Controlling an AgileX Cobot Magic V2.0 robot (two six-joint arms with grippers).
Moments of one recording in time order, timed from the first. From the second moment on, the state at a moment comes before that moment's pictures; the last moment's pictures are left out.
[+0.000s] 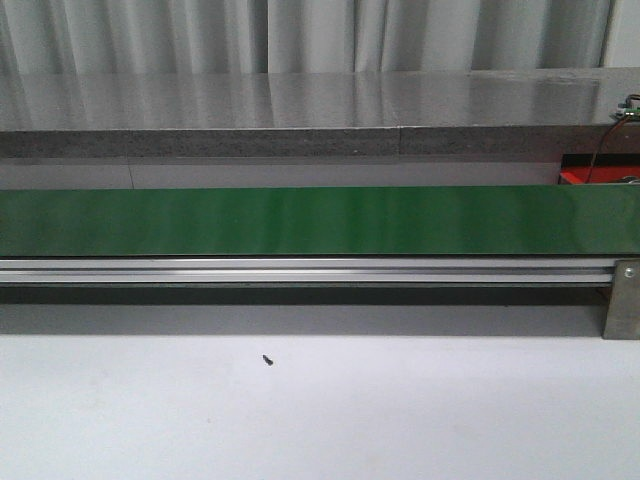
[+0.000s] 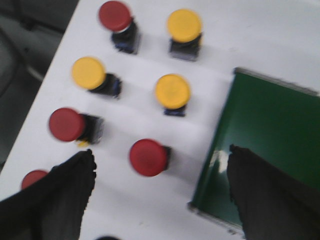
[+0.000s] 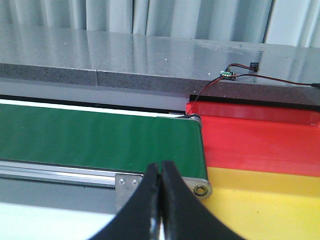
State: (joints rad) left arm 0.42 1.67 -1.47 0.08 0.92 -0.01; right arm 0.03 -0.01 0.03 0.00 0.06 -0.01
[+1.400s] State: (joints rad) left arm 0.69 1.93 -1.31 0.06 0.67 -0.01; right arm 0.03 -0.01 0.03 0.00 0.06 -0.01
